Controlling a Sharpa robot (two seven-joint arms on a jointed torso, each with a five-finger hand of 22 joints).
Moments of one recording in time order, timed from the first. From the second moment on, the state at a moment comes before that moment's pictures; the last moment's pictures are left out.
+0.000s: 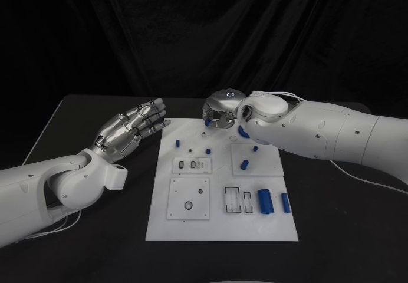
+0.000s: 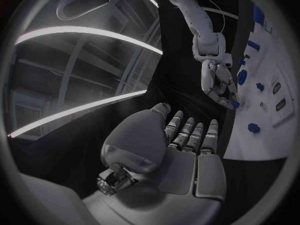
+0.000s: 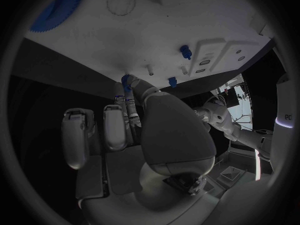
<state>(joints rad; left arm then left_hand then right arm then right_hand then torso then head) 1.31 -1.04 -0.21 1.63 0.04 0.11 0.68 1.39 0.27 0.05 0.19 0.53 0.40 0.12 0.08 0.05 0.13 0.21 0.27 0.04 0.08 0.21 0.11 0.03 0.15 0.12 0.29 0.09 0.05 1.46 -0.40 -0.22 1.09 -1.60 -0.28 0.02 1.41 -0.03 0.34 0.00 0.21 1.02 0.12 0.24 0.22 1.07 0.08 0.26 0.07 1.47 -0.01 1.38 1.16 0.02 1.47 0.10 1.50 1.31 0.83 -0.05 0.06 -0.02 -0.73</state>
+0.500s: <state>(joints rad) 1.31 -1.04 -0.21 1.63 0.05 0.11 0.68 1.39 0.27 0.05 0.19 0.53 0.40 0.12 0.08 0.05 0.13 0.21 0.27 0.04 0.08 0.21 0.11 0.03 0.15 0.12 0.29 0.09 0.05 1.45 -0.38 -0.22 1.06 -1.60 -0.27 0.01 1.41 -0.03 0.35 0.01 0.20 0.94 0.11 0.18 0.38 0.99 0.11 0.21 0.07 1.45 0.03 1.36 1.13 0.03 1.45 0.13 1.48 1.31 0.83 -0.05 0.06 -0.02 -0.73</state>
